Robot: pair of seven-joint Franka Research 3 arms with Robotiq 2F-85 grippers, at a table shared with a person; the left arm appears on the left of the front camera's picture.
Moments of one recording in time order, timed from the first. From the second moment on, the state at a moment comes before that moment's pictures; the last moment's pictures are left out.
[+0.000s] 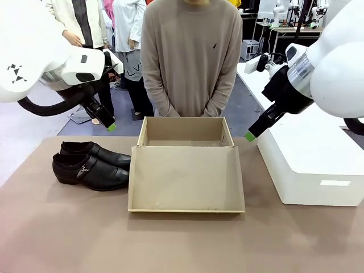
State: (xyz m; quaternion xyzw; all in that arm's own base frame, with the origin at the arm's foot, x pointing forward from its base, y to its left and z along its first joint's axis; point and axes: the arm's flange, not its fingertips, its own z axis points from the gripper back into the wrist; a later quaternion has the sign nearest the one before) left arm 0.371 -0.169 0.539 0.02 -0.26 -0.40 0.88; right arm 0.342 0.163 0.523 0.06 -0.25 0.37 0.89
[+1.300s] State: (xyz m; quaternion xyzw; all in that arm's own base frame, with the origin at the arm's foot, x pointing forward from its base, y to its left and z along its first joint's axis) left arm 0.371 -0.105 0.583 -0.13 -0.37 -0.56 0.73; right arm 0.319 0.094 0.581 0.21 -0.39 0.48 0.76
